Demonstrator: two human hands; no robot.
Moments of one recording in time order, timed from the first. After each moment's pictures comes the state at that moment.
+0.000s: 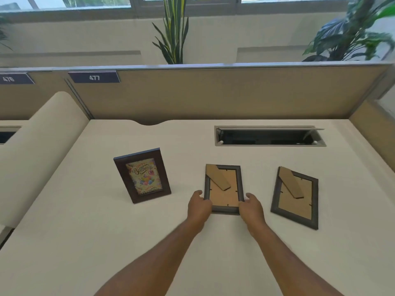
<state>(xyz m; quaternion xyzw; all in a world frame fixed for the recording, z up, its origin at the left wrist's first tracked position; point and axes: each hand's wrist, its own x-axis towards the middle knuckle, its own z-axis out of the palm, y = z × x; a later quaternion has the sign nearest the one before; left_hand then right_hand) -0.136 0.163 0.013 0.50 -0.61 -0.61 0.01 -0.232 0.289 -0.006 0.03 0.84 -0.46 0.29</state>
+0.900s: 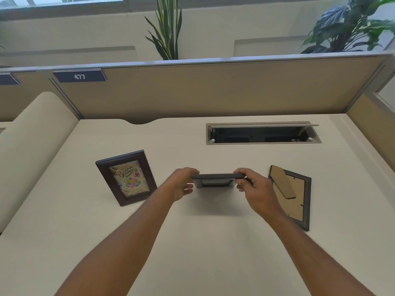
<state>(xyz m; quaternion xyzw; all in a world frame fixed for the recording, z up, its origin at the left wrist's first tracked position) -0.186 0.101 0.064 0.49 -0.54 -0.68 -0.05 -0.280 0.329 0.067 -0.30 0.75 -0.57 0.15</state>
